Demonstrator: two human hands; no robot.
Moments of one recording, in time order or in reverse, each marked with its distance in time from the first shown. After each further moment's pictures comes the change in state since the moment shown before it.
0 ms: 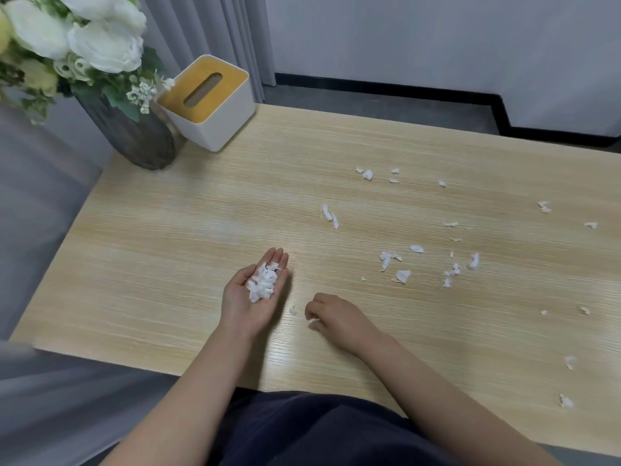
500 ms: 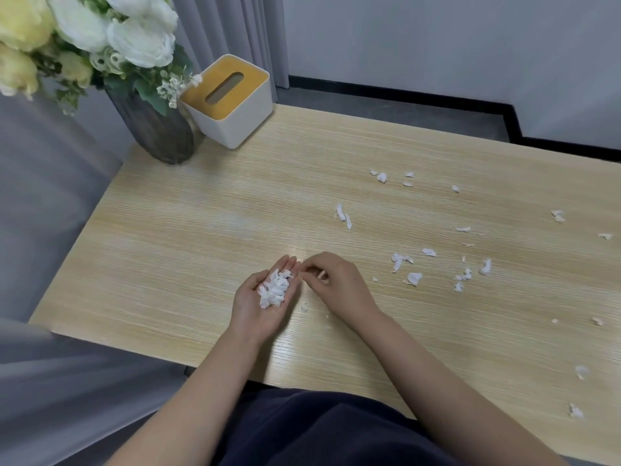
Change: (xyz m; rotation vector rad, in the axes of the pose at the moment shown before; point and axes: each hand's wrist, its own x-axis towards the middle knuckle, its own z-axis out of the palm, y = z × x) left_hand -0.013 -0.001 -0.010 0.031 0.086 -0.055; right_hand 0.016 -0.044 -0.046 0.434 0.430 0.023
